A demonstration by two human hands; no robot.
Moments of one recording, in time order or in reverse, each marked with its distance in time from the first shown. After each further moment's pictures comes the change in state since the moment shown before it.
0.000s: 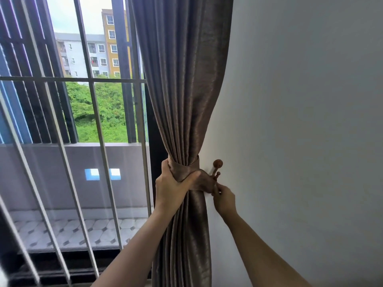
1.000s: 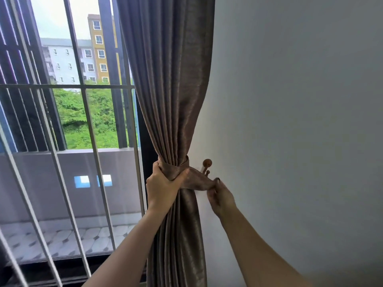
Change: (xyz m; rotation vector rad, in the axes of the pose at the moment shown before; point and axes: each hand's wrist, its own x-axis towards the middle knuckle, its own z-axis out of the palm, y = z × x) left_hand 0.001 0.012 -0.003 0.081 0.089 -0.039; right_hand -0.013 -0.014 -0.021 1.383 0.038 0.503
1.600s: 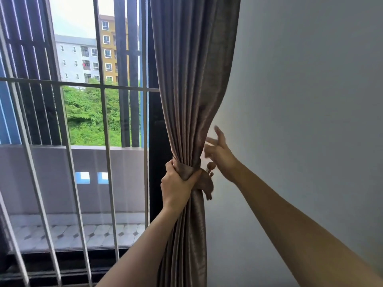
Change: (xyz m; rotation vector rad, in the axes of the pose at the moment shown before) left_hand -0.015 0.018 0.002 -0.067 -0.049 -0.092; right_hand -0.077 -0.070 0.119 -0.961 -0.500 -0.369
